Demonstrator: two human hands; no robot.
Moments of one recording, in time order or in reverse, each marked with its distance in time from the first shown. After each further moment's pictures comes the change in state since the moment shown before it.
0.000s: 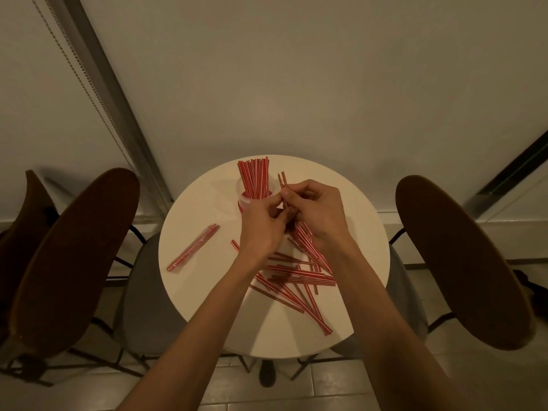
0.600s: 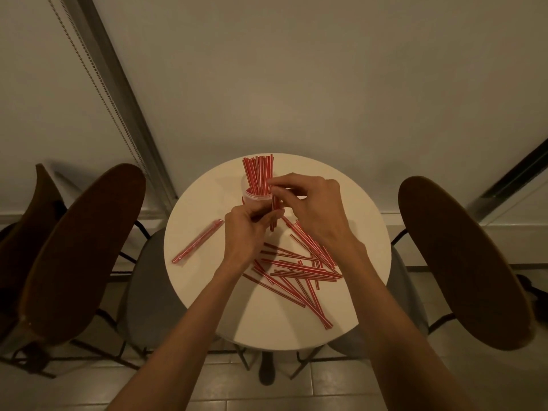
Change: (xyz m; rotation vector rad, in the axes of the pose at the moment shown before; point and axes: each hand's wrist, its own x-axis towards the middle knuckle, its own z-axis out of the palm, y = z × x) left_hand -0.009 -0.031 -0.026 0.001 0.119 0.123; right_hand -0.012 -0.024 0.001 -0.557 -0.141 -0.537
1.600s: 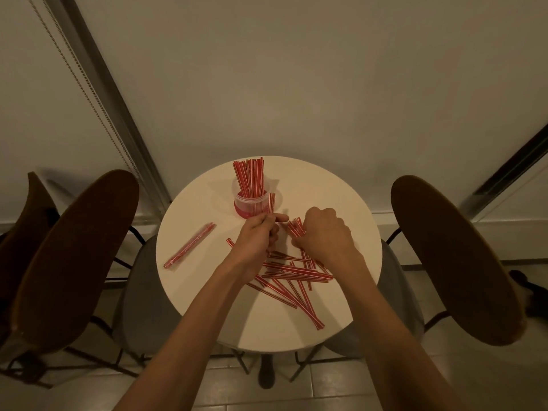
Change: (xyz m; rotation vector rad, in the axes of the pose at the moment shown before) left_hand -0.011 0.018 0.022 -0.294 -0.197 -0.480; right_hand -0.028 0.031 -0.006 -0.652 -0.342 0.509
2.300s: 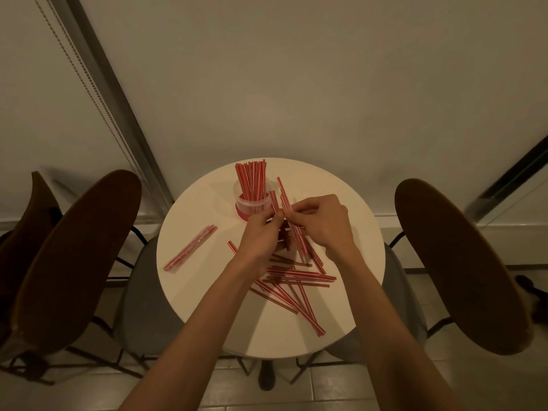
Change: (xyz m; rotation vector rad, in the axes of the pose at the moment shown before) left_hand 0.008 0.007 0.016 -0.079 0.030 0.026; right_hand 0.019 -0.002 -0.005 0.840 0.137 0.016
